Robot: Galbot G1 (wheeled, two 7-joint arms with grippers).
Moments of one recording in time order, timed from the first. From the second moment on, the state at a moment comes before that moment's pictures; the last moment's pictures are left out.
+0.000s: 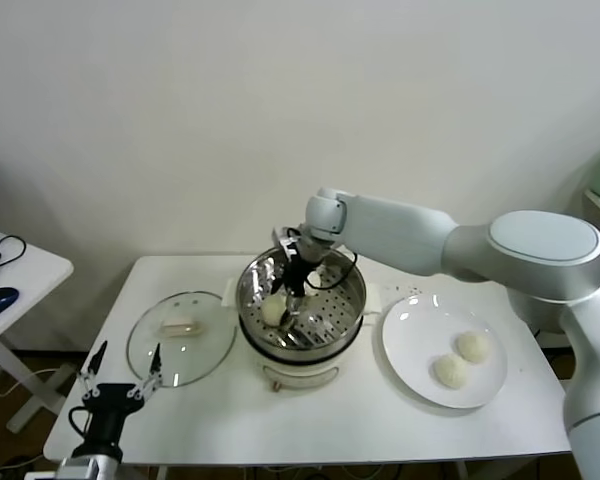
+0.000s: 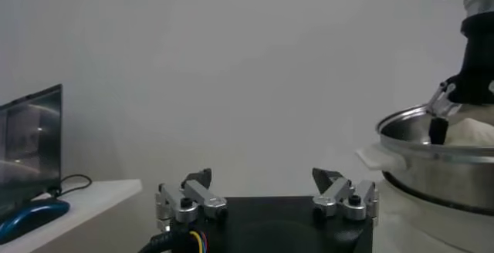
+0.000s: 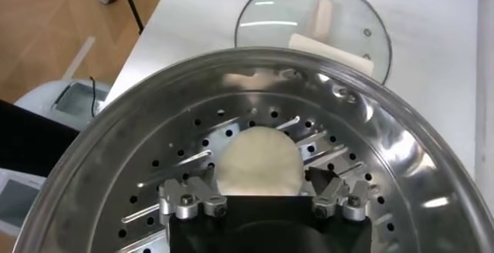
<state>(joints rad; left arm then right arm) 1.74 -1.44 -0.75 -2.13 -0.01 -0.06 0.00 0.47 1.38 -1.40 0.93 0.70 -0.23 -1.06</state>
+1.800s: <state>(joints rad) 1.70 -1.43 -0.75 -2.08 0.01 -0.05 0.03 0.17 0.57 -1.03 1.30 0.04 0.01 -1.24</state>
